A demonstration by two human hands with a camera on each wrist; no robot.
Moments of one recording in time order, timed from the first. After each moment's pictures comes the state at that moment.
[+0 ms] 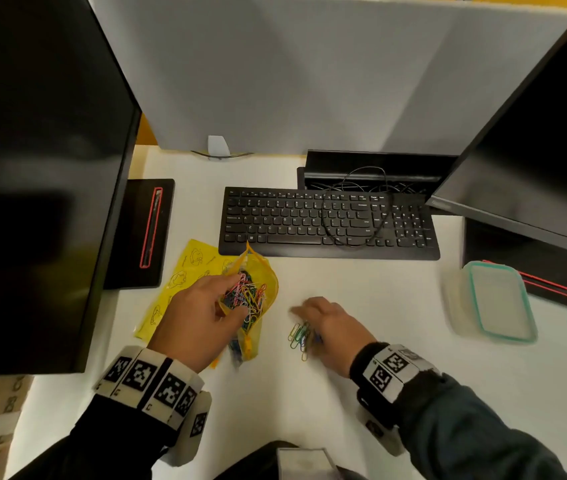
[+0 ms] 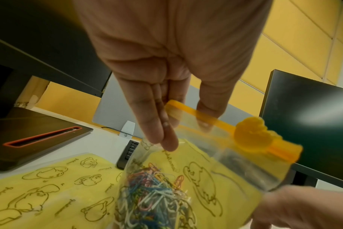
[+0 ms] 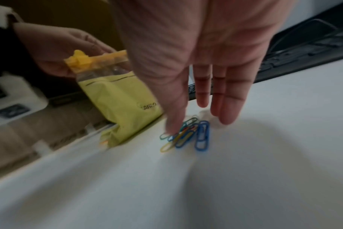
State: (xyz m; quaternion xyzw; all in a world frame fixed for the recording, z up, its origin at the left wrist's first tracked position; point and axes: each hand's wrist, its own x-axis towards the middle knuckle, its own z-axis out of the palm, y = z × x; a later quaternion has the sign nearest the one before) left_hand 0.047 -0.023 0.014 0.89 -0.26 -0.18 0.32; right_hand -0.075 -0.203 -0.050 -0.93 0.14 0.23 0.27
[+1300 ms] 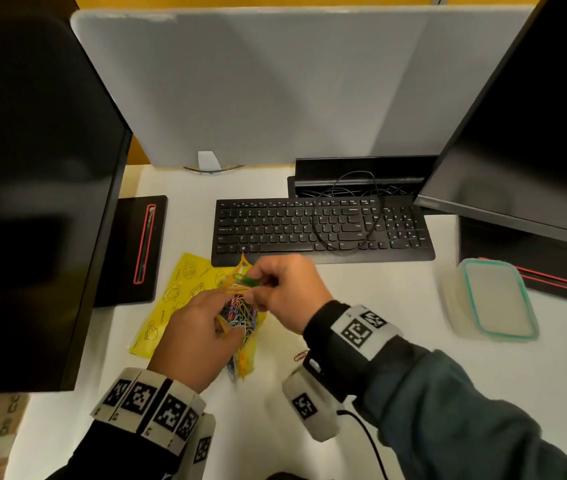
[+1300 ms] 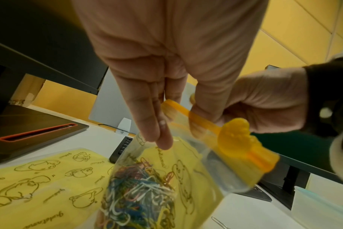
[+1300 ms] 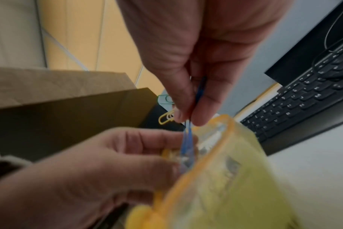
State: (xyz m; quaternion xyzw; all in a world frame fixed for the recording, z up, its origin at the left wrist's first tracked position) left_hand 0.031 -0.032 0.017 0.89 -0.28 -0.17 0.32; right_hand -0.013 -0.179 0.026 -0.82 0.19 -0.01 0.54
